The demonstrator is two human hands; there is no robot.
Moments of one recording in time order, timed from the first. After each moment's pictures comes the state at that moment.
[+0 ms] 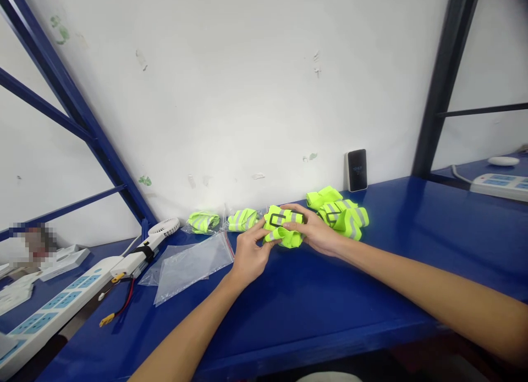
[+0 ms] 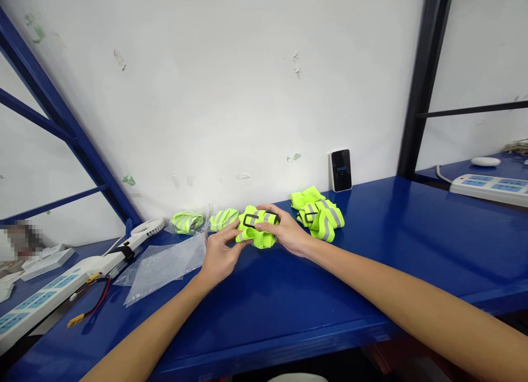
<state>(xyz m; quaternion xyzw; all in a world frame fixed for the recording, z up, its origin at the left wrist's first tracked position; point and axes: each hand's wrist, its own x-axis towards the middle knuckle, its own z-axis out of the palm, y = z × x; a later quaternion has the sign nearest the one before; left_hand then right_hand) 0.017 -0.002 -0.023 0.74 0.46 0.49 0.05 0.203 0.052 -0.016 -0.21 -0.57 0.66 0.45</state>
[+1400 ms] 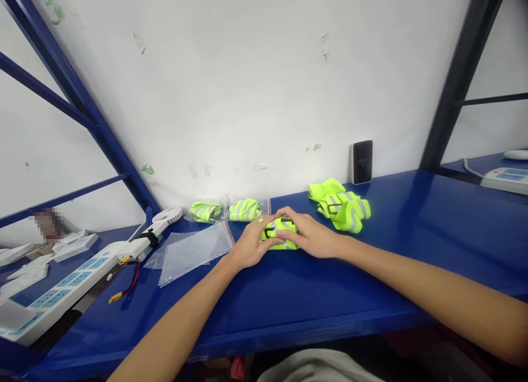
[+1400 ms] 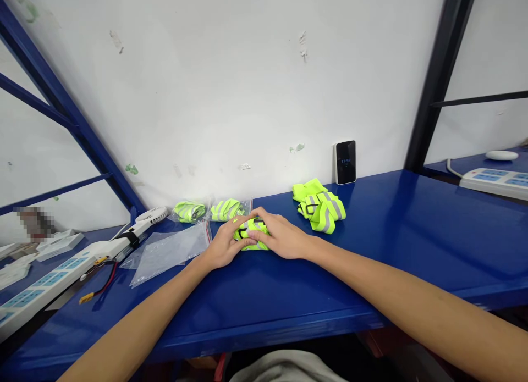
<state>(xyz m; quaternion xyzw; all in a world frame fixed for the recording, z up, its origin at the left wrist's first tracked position) 0.003 0.008 -0.030 0.84 0.39 0.37 0.10 0.215 0.039 -0.012 -0.23 -0.88 0.25 0.33</state>
